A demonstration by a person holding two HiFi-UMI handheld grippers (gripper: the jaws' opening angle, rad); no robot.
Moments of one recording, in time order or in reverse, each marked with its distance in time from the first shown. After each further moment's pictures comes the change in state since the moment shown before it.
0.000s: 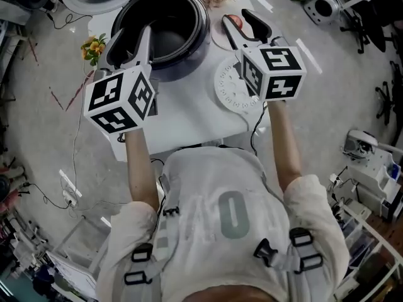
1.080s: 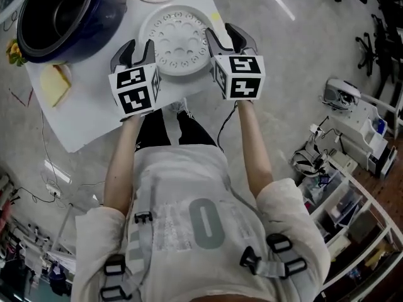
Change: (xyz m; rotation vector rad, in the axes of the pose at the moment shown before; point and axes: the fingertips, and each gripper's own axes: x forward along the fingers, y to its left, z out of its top) left arm 0.044 -0.195 -0.275 0.059 0.479 -0.082; right arm -0.115 -0.126 -0.259 0.165 0.322 -0.205
